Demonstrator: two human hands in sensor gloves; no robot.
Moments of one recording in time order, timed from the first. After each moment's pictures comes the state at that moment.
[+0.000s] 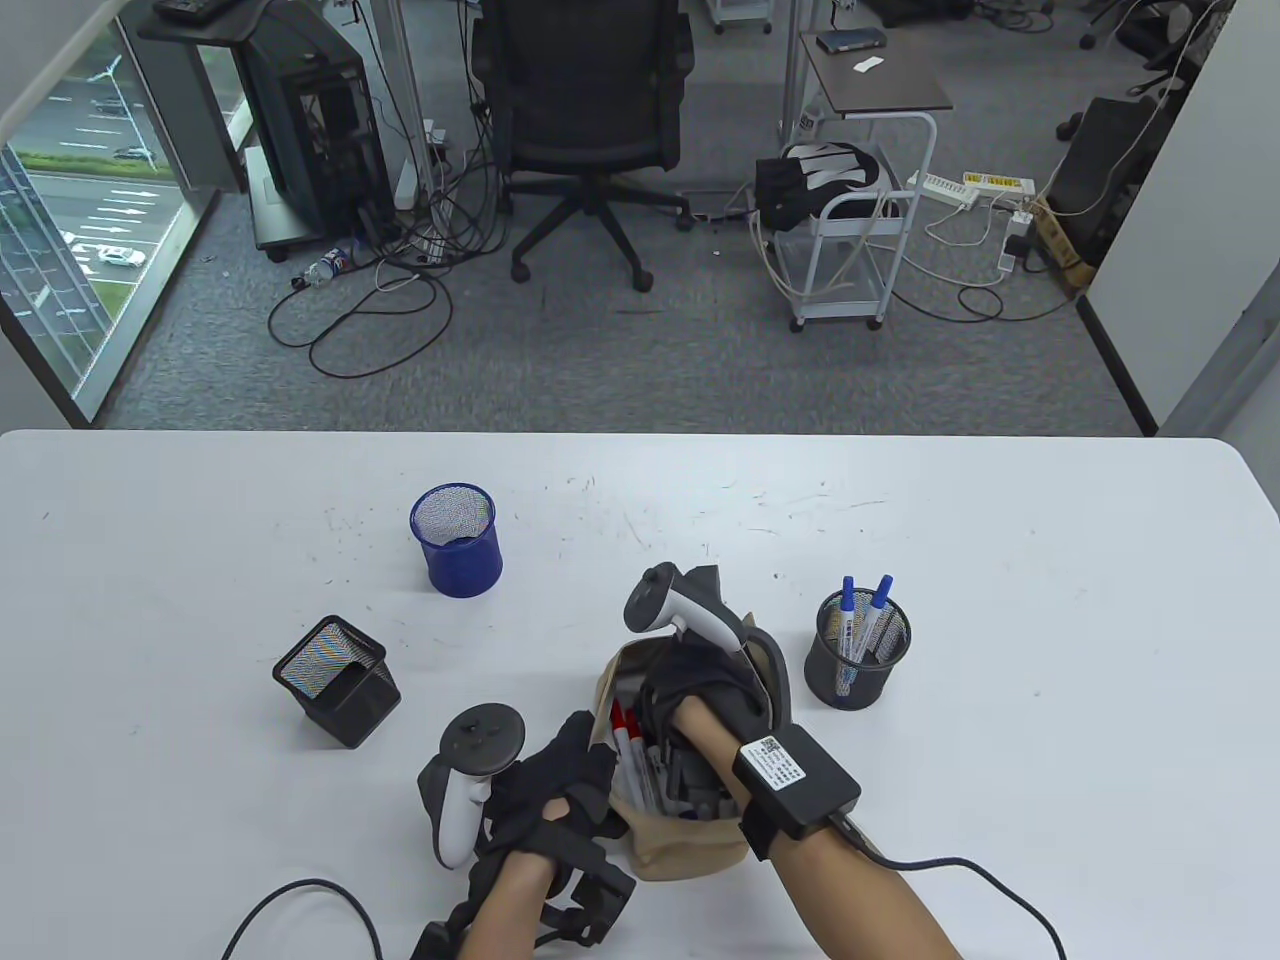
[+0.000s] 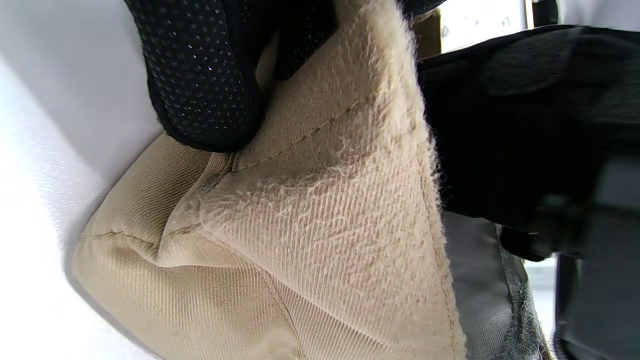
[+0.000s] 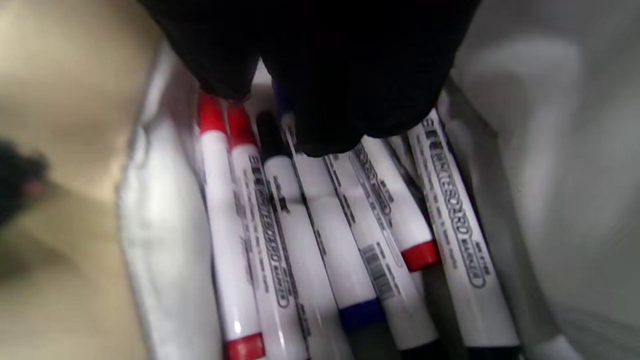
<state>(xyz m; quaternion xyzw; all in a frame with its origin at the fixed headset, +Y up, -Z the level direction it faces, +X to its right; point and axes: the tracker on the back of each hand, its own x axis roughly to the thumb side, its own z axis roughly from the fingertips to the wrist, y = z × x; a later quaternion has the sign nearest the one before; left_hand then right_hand) -0.132 -0.766 -0.299 -0.22 0.06 0.56 0.80 0.021 -0.726 -0.415 -0.02 0.39 0.92 0.07</state>
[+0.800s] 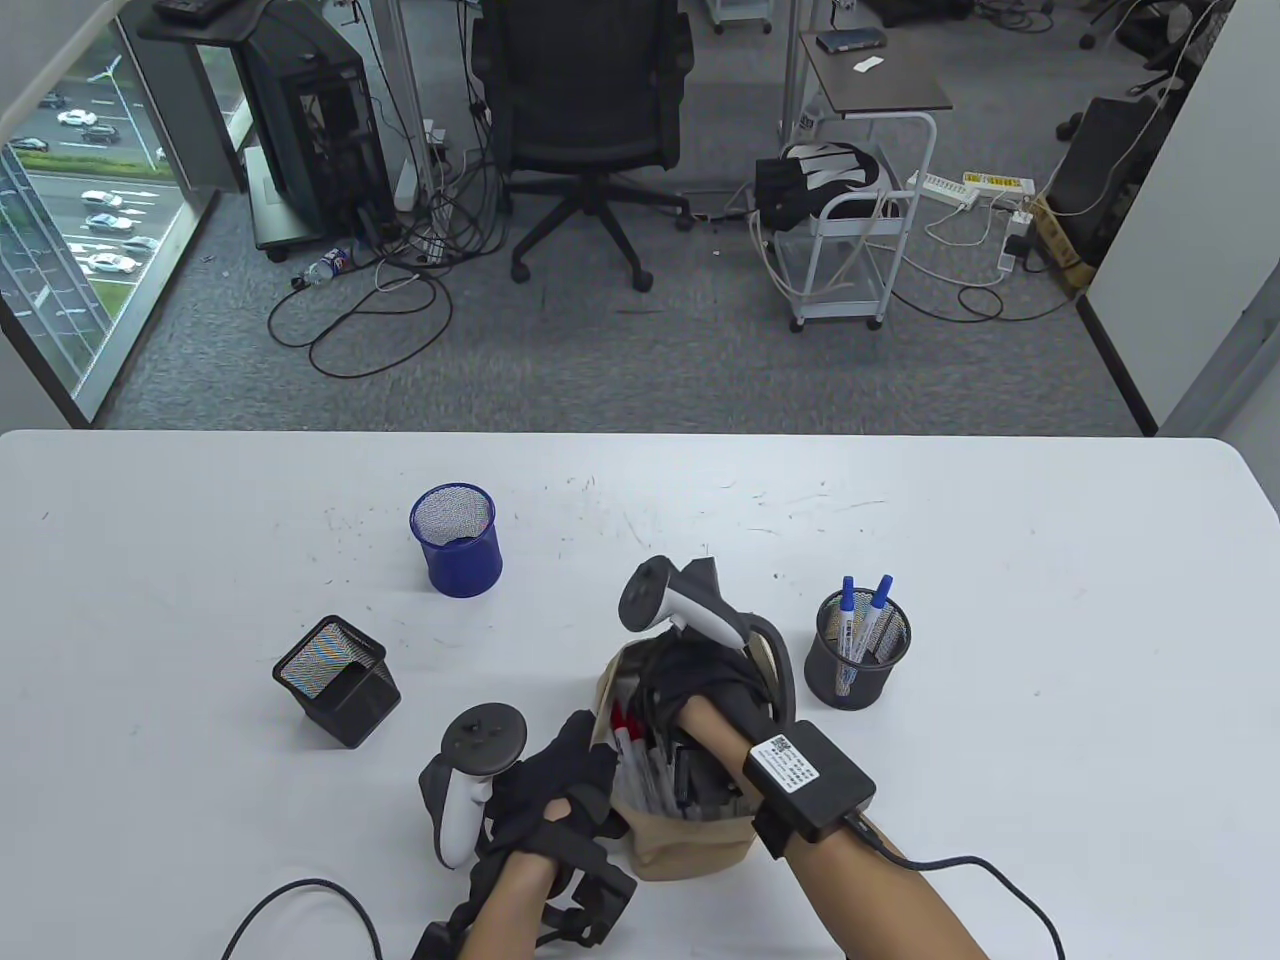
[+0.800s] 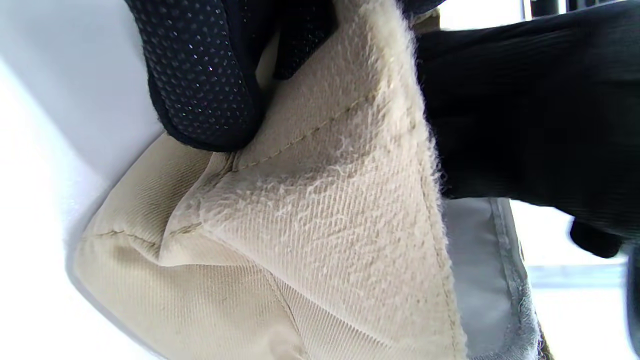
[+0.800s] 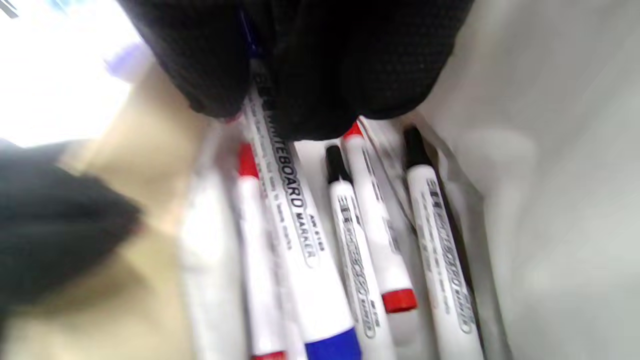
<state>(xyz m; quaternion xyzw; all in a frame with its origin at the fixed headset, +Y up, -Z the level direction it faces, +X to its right) -0.131 -0.767 -0.300 -0.22 0.06 0.55 0.80 0.030 -0.670 -0.400 0.04 0.32 0.94 0.11</state>
